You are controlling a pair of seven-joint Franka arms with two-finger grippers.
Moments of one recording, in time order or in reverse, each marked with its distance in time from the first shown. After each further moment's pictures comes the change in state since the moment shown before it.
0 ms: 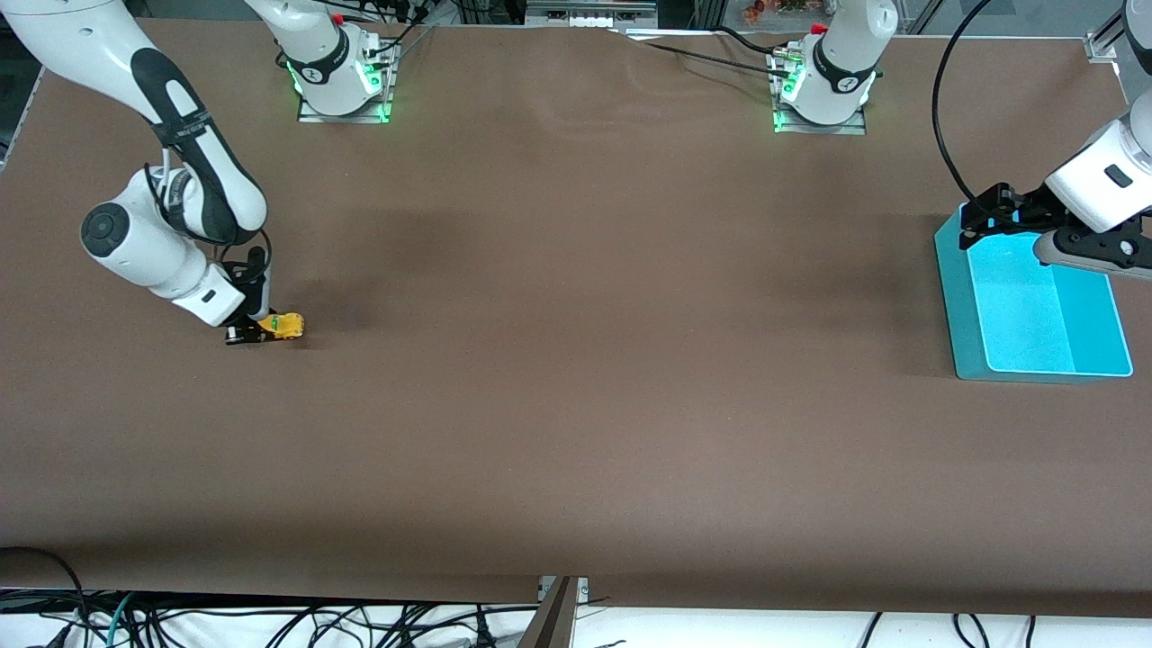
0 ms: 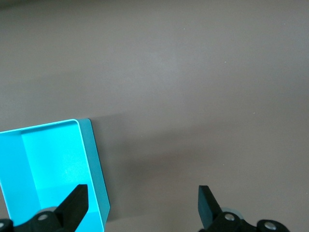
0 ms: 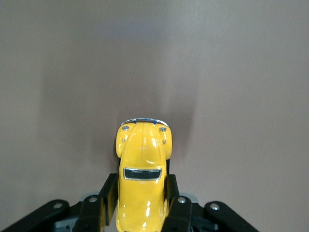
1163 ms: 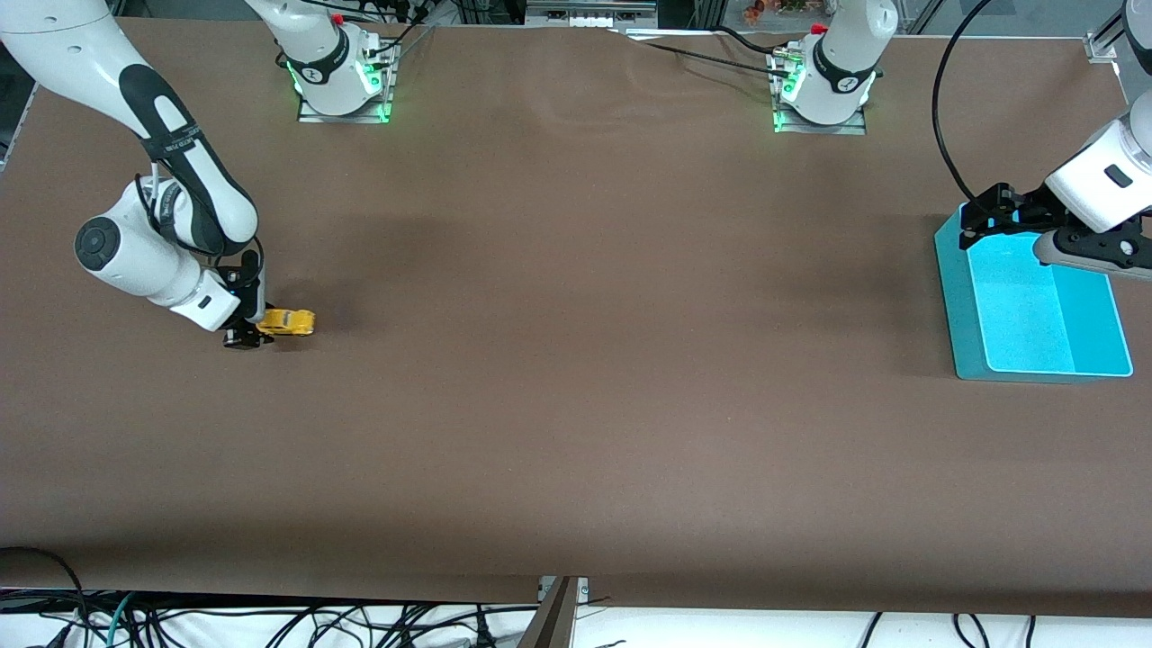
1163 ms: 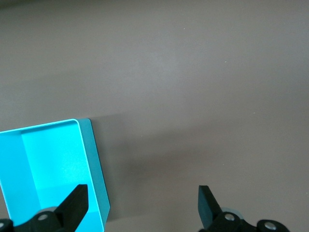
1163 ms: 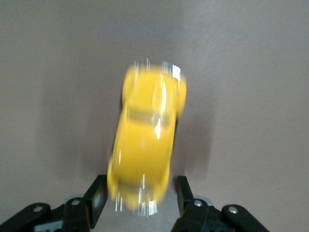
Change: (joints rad) left arm 0.000 0.000 0.000 0.000 0.000 -0.001 0.000; right arm -0.042 0.056 0.039 0.054 0.001 -0.060 -0.029
